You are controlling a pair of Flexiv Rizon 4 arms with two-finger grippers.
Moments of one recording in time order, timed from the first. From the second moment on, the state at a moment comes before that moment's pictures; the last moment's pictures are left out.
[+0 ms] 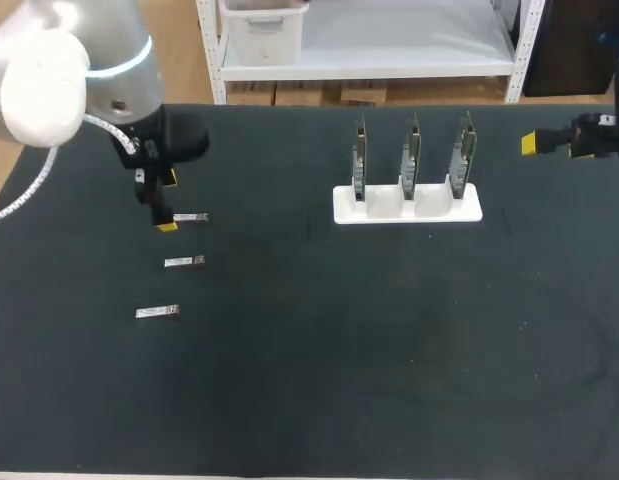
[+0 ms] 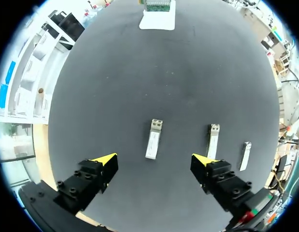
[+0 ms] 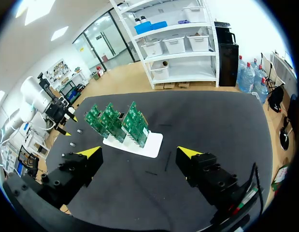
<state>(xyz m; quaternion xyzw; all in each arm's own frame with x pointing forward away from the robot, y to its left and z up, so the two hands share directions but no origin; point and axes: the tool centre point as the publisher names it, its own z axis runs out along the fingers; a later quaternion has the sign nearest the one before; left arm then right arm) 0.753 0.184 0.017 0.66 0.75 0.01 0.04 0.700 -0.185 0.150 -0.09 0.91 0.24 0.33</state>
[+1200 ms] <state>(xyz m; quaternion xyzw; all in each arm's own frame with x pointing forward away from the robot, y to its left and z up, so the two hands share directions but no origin) 0.751 0.175 -0.016 0.65 0.76 0.01 0.02 0.700 -0.185 0.150 -0.09 0.91 0.24 0.33</state>
